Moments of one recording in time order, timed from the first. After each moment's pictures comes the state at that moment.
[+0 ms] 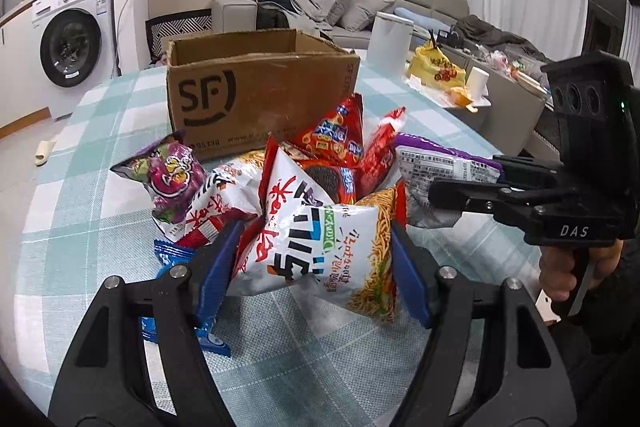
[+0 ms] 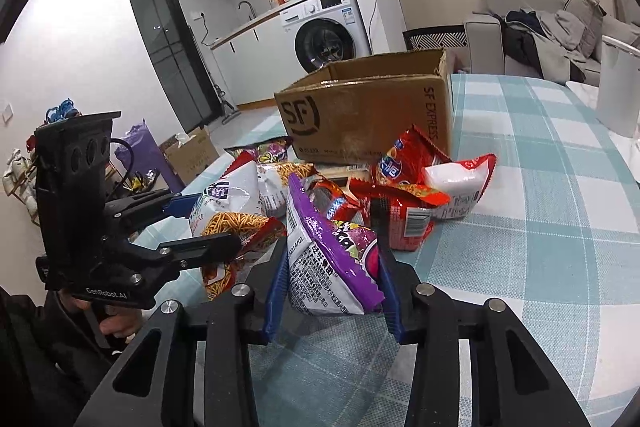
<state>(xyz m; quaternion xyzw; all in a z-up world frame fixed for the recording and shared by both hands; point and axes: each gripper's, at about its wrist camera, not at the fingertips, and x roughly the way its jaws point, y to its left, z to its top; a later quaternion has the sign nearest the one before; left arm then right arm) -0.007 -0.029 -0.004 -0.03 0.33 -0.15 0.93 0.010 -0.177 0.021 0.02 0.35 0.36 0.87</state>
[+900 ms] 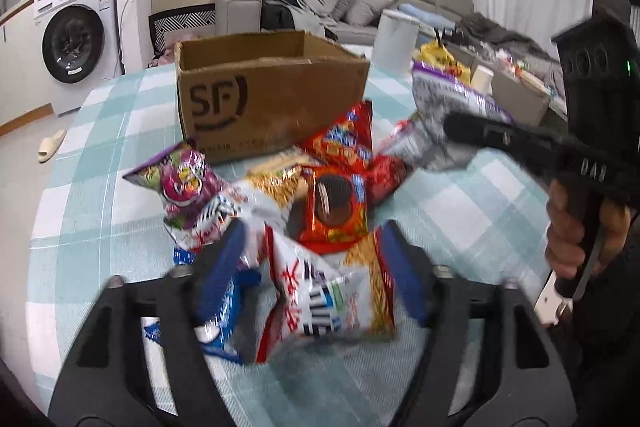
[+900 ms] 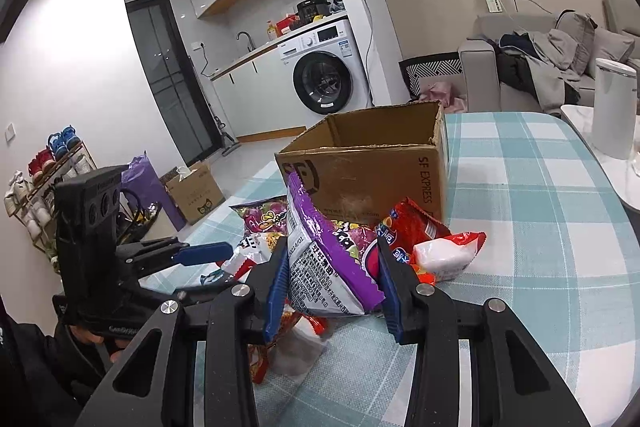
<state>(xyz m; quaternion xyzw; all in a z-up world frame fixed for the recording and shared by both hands) -0.002 -0.029 0.005 -0.01 0.35 -0.14 0.92 0.024 -0.177 0.061 0.04 0.30 0.35 0.89</state>
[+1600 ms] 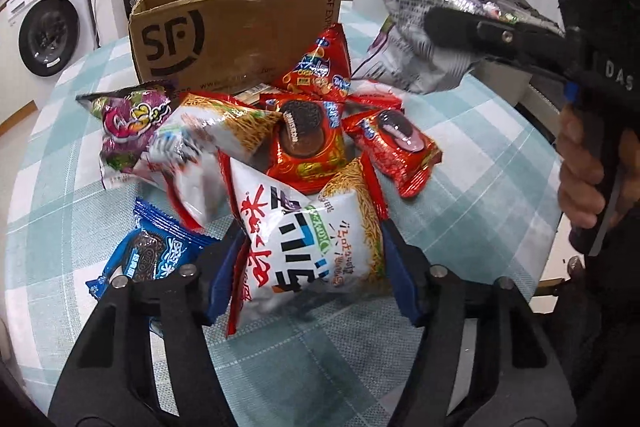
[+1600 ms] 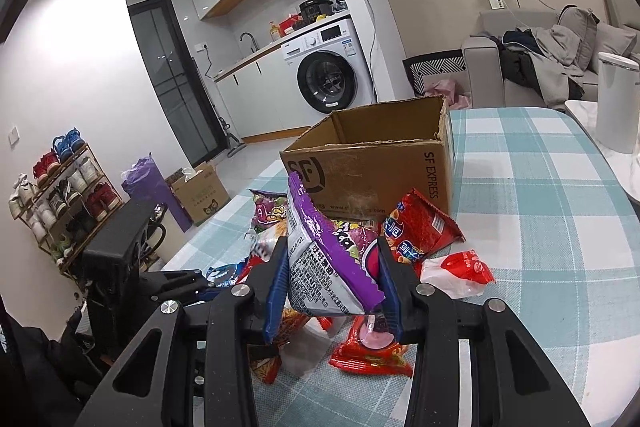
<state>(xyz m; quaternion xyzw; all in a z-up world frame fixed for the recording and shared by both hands) -0.005 -0.052 -0.035 0.01 0.41 -0.18 0.90 0.023 -0.177 0.056 0.05 0.31 0.36 0.88</state>
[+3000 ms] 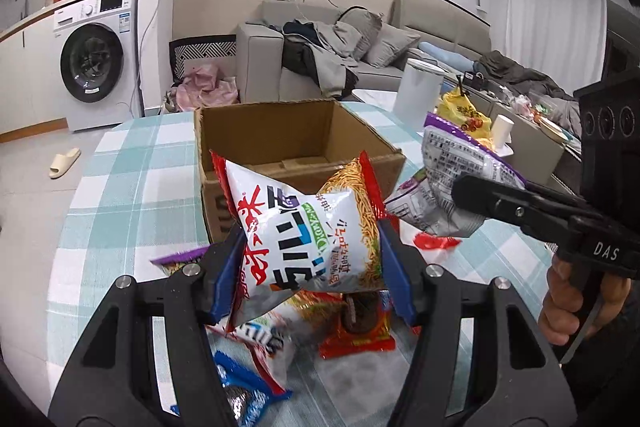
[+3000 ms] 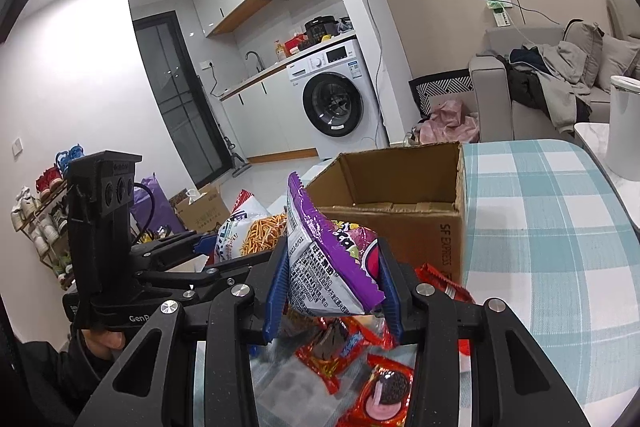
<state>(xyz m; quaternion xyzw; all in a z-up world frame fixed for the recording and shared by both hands) 0.060 -0.010 0.068 -0.05 0.29 -0.10 0.95 0.059 -0.156 0.090 0.07 0.27 0.36 0.89</state>
